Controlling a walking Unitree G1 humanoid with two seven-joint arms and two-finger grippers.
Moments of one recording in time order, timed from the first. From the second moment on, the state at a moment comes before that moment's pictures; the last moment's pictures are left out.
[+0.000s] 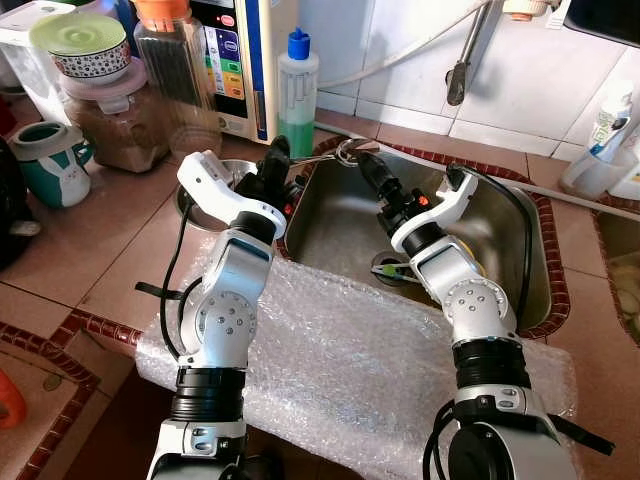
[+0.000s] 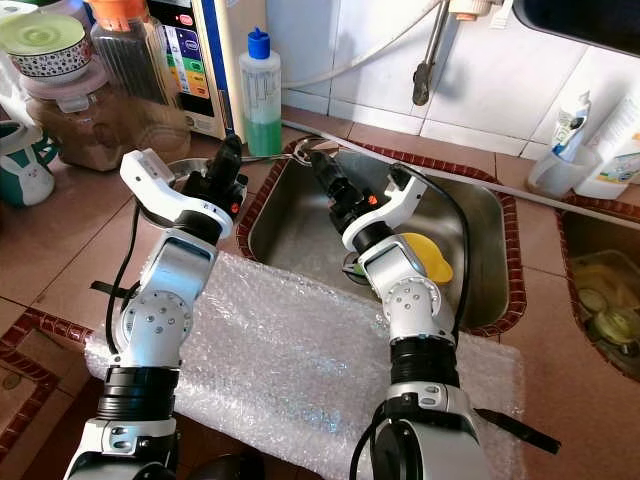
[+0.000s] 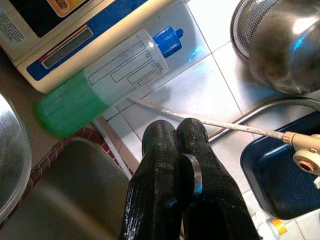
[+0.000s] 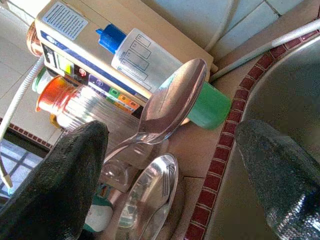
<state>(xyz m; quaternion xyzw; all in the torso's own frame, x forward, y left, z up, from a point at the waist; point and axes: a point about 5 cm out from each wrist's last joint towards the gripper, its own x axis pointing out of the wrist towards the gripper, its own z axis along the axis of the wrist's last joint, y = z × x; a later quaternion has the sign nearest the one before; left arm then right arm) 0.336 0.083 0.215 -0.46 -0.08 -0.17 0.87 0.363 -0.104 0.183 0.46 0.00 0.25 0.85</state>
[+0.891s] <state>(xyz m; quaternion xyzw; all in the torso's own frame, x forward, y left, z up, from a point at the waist) 0.321 0.060 0.206 -0.35 -0.01 -0.28 0.89 0.355 -0.144 0.159 0.29 0.01 0.13 0.95</state>
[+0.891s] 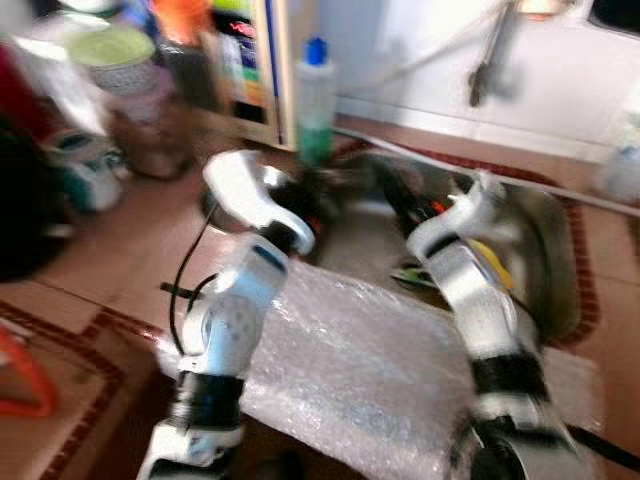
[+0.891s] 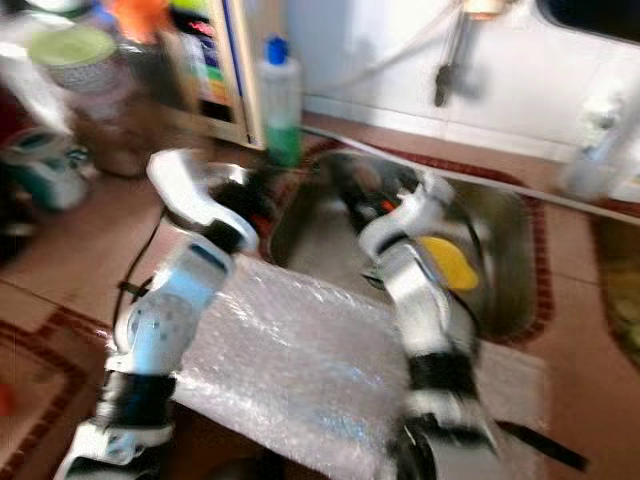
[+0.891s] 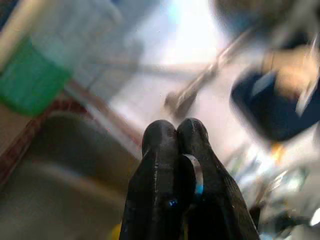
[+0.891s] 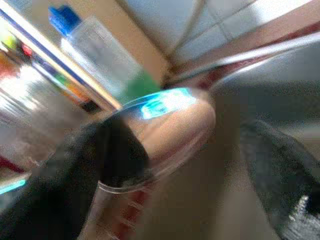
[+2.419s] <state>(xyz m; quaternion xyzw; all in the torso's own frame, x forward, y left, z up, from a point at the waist) 0.338 0.066 0.180 -0.37 -0.01 -0.26 0.89 0.324 -0.181 0.169 0.27 -0.07 0.05 0.96</state>
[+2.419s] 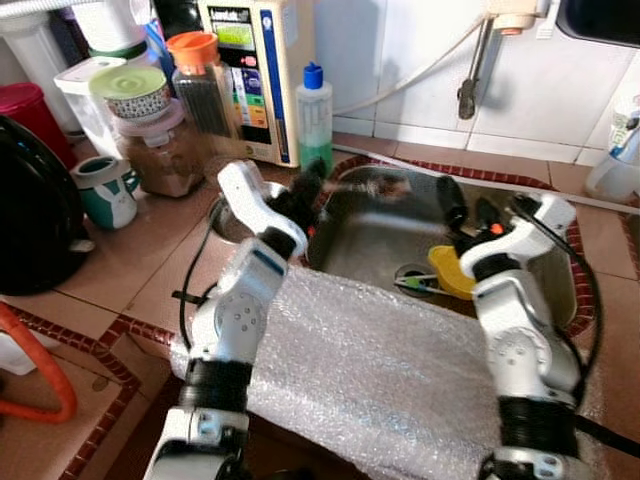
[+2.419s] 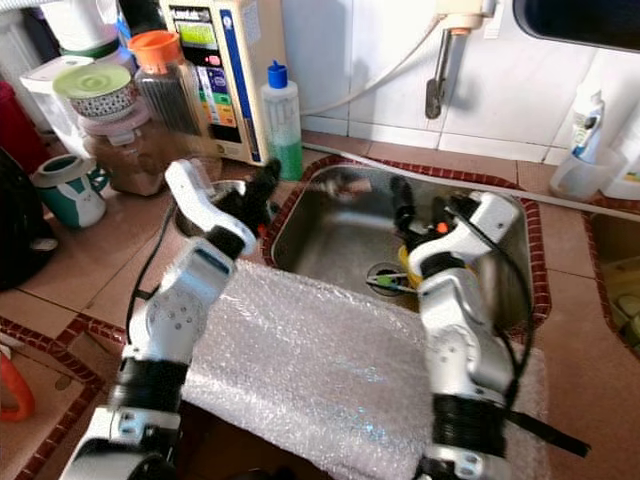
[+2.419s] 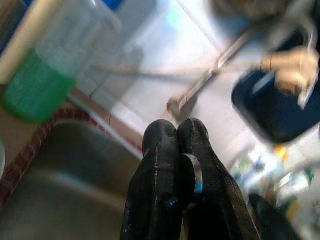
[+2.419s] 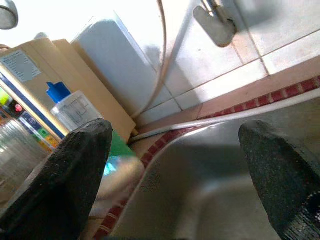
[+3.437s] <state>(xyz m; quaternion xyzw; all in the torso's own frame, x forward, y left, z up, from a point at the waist) 0.314 0.097 0.162 -0.24 0.01 -0.18 0.95 0.305 -0.172 0.179 0.14 -0.08 0.01 0.99</state>
